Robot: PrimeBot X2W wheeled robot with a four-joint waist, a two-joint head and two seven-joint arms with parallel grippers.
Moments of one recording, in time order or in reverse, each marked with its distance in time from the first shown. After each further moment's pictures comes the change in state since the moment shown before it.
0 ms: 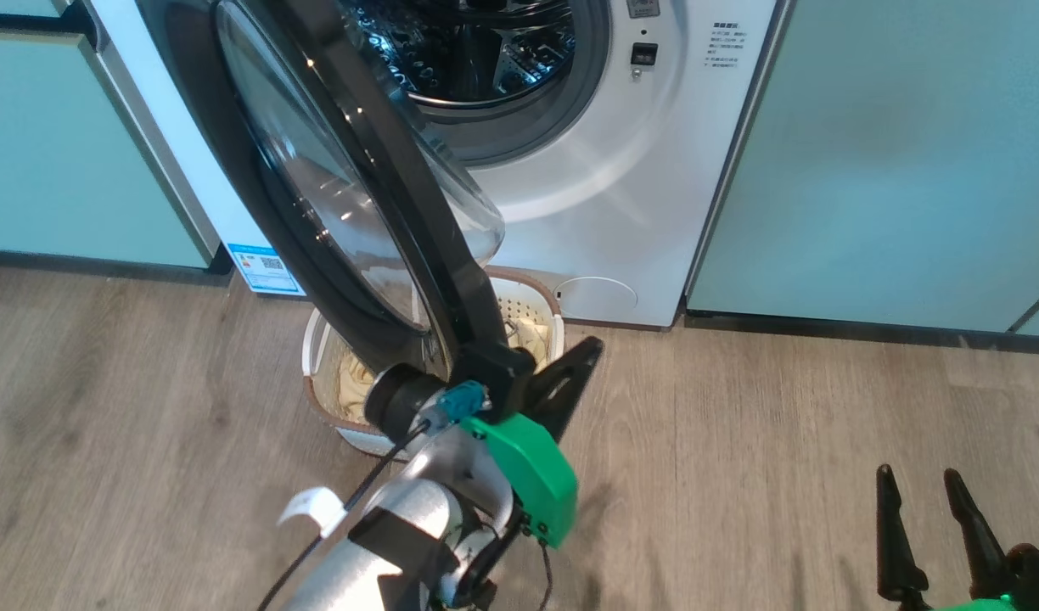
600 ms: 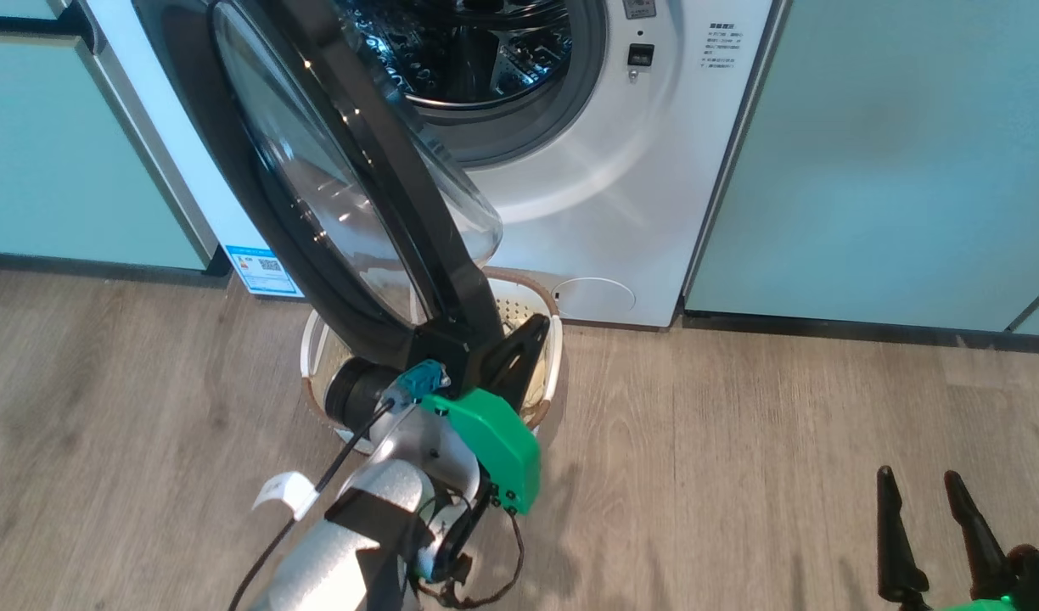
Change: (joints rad) left arm -0.017 0.015 0.057 0.087 -0.009 0.038 -0.048; right arm 0.000 0.000 -0.001 0.006 0.001 0.000 0.000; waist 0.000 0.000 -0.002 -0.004
